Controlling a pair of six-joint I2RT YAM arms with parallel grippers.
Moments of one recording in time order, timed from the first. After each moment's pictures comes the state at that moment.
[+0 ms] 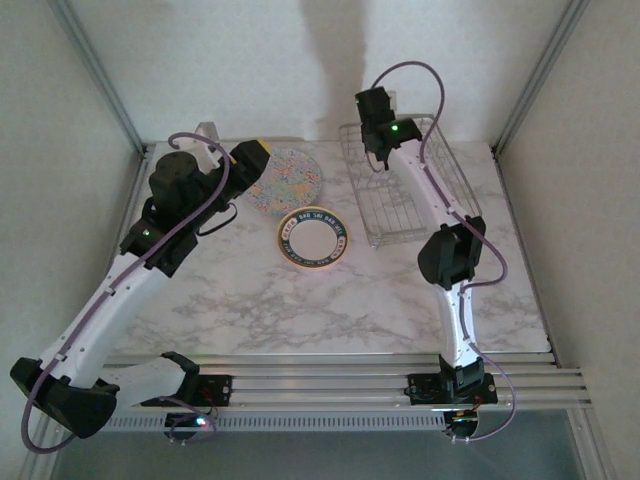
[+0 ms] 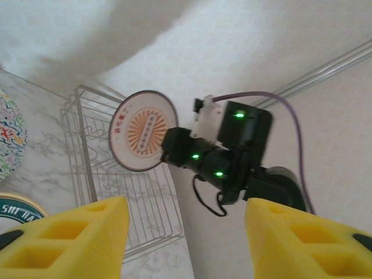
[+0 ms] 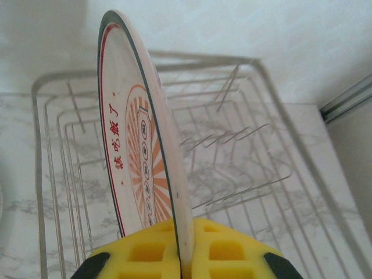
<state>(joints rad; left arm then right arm) -0.44 1.15 1.28 -0.22 0.11 -0.96 0.44 2.19 2.38 -0.94 0.57 0.16</state>
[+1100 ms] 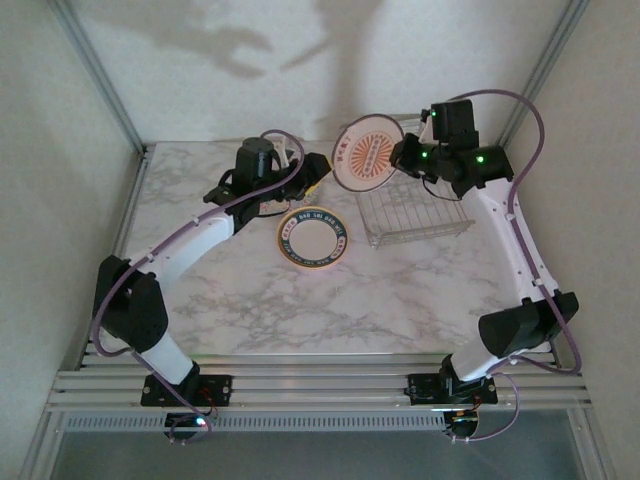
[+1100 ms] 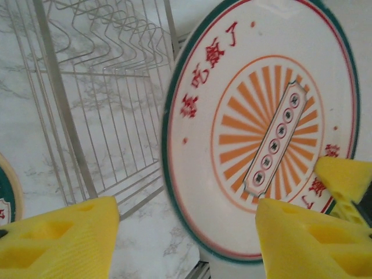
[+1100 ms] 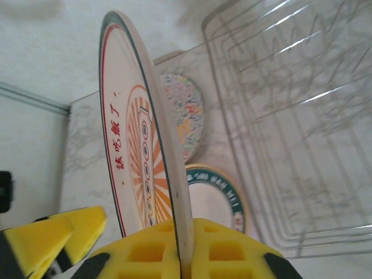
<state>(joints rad) -0.47 1.65 1.38 -0.07 0.46 -1.04 0.30 1.56 1.82 -0.95 -0.23 0.61</state>
